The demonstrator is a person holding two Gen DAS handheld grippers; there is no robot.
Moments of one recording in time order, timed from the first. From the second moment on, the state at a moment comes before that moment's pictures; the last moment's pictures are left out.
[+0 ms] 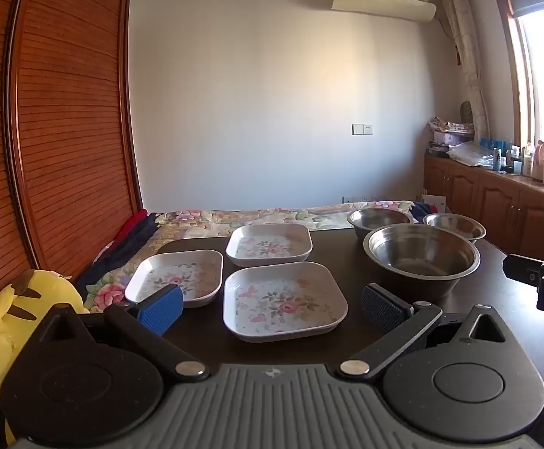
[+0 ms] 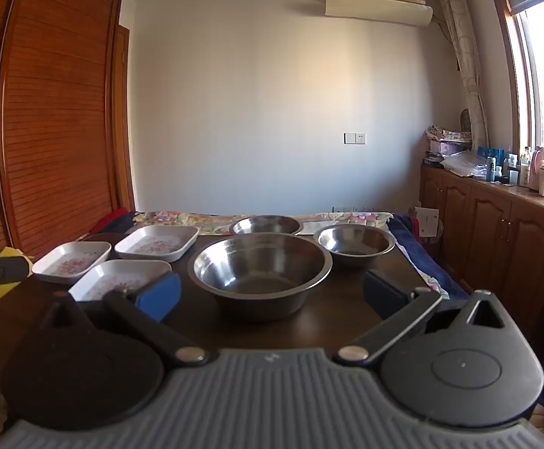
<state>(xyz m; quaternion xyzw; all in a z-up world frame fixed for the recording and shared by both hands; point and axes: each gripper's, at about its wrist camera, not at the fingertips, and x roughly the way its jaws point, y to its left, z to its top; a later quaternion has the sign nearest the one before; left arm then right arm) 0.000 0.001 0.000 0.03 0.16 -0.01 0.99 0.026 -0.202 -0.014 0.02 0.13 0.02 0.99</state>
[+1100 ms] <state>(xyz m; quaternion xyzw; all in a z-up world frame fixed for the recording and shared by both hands) -0.003 0.000 -0.003 0.04 0.17 -0.01 0.99 0.023 -0.204 -0.013 0.02 0.12 0.02 0.99</state>
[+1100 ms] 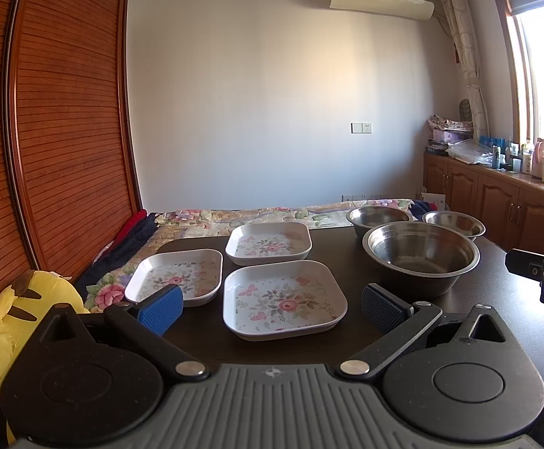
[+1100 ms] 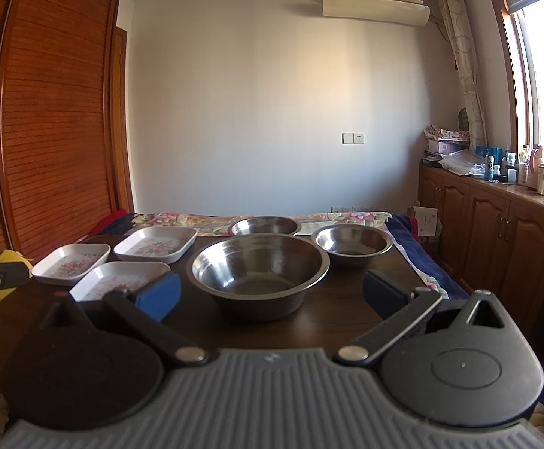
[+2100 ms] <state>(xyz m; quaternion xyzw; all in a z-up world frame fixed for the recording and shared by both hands) -0.003 0.000 -0.003 0.04 0.17 -0.01 0.99 0.021 -0.205 -0.013 0.02 0.12 0.02 0.99</state>
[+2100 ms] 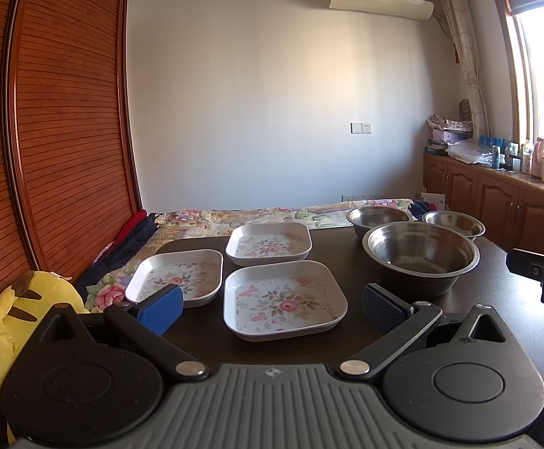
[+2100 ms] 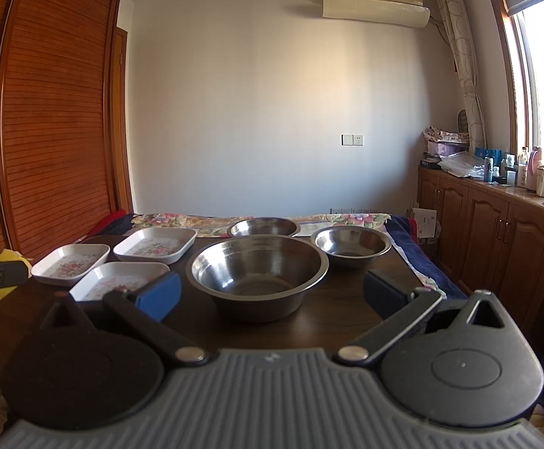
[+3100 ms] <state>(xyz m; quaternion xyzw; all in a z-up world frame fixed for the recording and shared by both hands) -0.001 0.000 -0.003 0.04 0.17 -0.01 0.98 0.021 -0.208 -0.015 0.02 0.12 0.02 0.99</state>
